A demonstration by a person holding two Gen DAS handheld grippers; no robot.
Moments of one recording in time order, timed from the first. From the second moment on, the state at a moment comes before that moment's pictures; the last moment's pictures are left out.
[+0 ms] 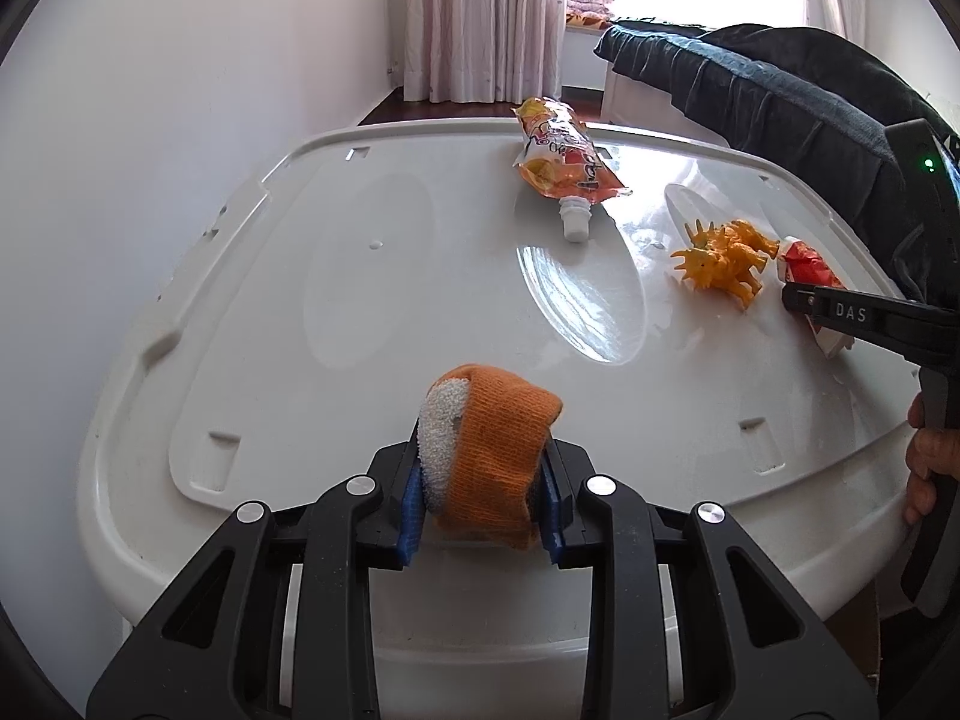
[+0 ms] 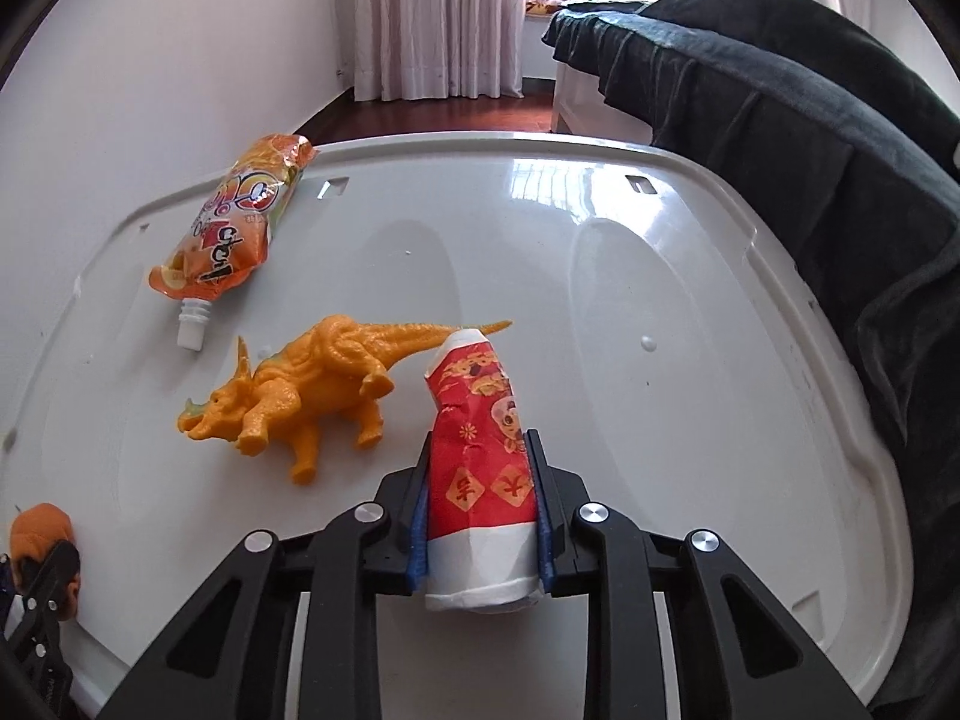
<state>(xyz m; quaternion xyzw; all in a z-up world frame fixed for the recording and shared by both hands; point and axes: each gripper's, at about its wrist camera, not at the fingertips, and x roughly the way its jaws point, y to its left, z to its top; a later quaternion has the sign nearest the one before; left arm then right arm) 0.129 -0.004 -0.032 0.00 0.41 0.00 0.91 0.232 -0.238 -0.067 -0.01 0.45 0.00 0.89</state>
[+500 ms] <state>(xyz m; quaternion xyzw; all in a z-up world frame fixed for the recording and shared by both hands) 0.121 -0.018 -0.020 0.01 0.41 -0.01 0.91 0.151 -0.254 -0.037 0.06 0.43 0.05 0.90</state>
